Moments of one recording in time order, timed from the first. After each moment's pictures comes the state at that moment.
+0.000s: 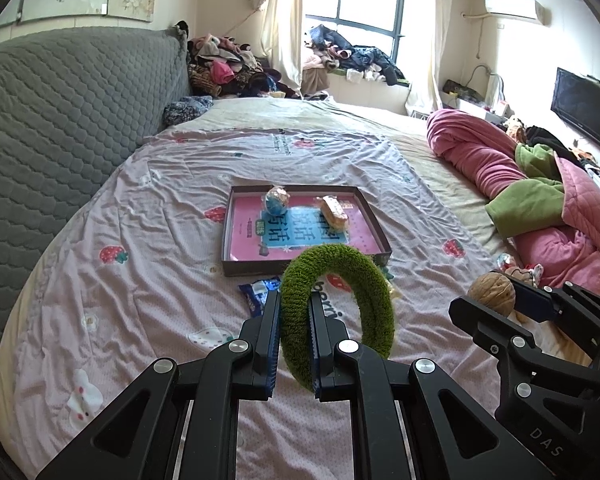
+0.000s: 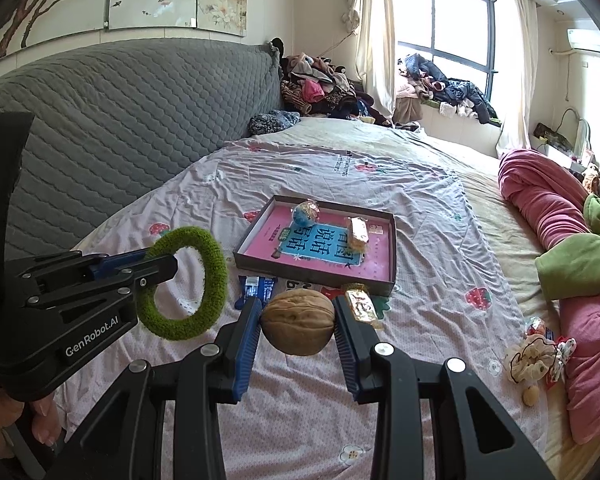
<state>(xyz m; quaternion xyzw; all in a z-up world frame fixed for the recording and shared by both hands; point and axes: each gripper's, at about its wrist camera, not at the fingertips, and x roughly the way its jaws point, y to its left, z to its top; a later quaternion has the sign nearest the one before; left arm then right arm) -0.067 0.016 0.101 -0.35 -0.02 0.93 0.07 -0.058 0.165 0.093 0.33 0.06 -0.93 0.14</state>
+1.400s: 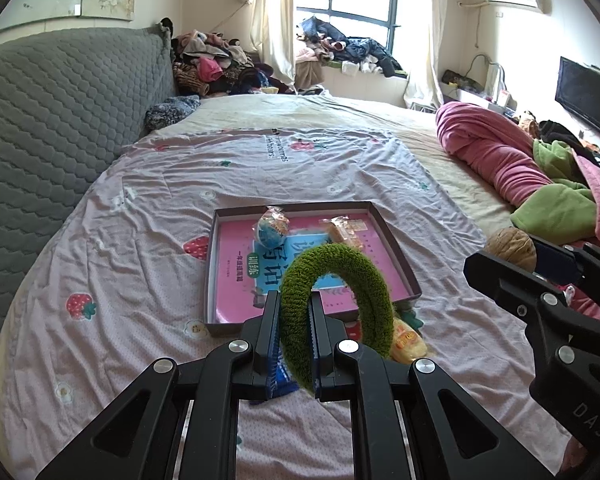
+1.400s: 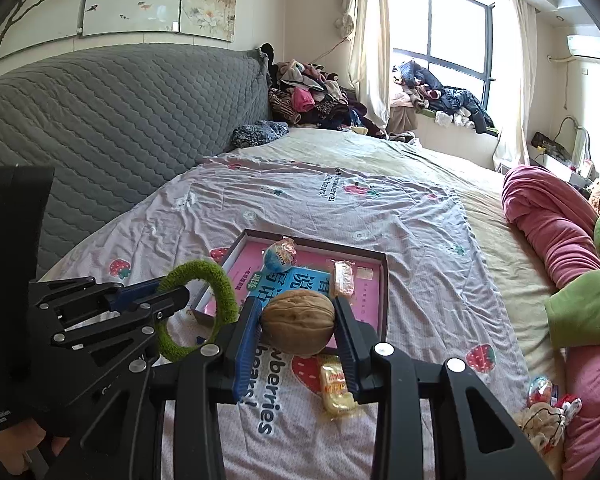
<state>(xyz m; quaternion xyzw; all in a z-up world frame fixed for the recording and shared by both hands) -0.206 0.032 0.073 -0.36 0.00 0.93 0.08 -0.182 0.168 0.091 0.31 0.06 -0.94 0.13</state>
